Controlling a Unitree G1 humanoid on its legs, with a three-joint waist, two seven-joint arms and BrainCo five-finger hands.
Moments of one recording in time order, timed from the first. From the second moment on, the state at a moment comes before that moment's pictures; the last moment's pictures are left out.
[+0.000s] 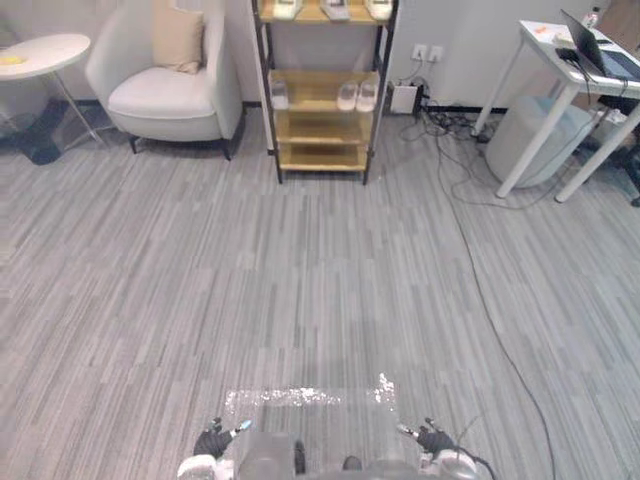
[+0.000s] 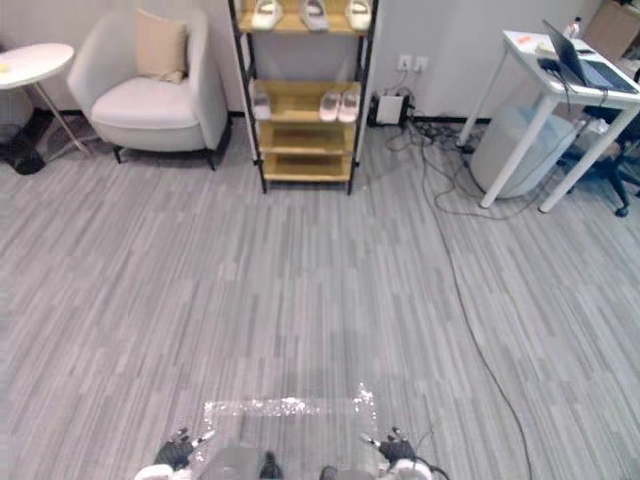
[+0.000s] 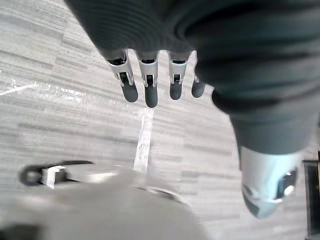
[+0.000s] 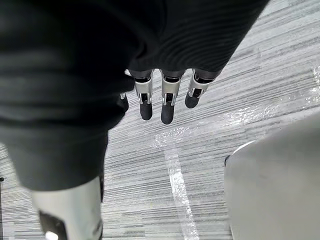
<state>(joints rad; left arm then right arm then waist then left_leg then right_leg) 0.13 0.11 0.12 0.95 -0.10 -0.05 0.08 0.03 -0.06 -0.12 1.04 0.12 -0.03 -0.07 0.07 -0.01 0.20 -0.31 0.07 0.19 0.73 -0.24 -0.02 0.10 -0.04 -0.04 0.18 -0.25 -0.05</state>
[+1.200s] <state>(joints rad) 0.06 0.02 0.18 0.92 -0.11 -0.05 0.08 0.00 -0.06 -0.11 1.00 0.12 -0.03 -0.06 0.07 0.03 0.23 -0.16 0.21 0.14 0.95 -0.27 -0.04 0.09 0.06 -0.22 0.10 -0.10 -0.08</state>
